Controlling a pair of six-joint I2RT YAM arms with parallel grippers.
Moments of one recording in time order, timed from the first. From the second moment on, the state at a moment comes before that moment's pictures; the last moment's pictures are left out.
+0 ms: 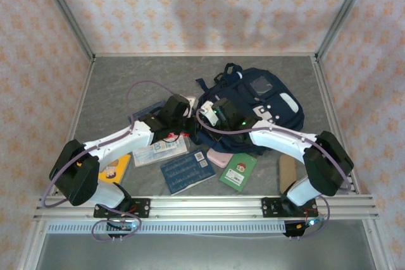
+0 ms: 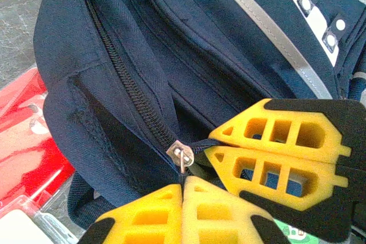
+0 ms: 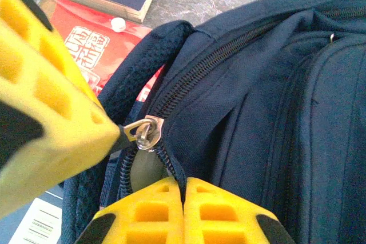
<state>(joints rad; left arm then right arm) -0.63 1.43 0.93 -0.29 0.16 -0.54 0.78 1.52 0.96 -0.28 0.01 -0.11</state>
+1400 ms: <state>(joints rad) -0.58 1.48 1.03 -0.32 0.34 -0.36 0.76 1.18 0.88 -0.50 0.01 -0.26</state>
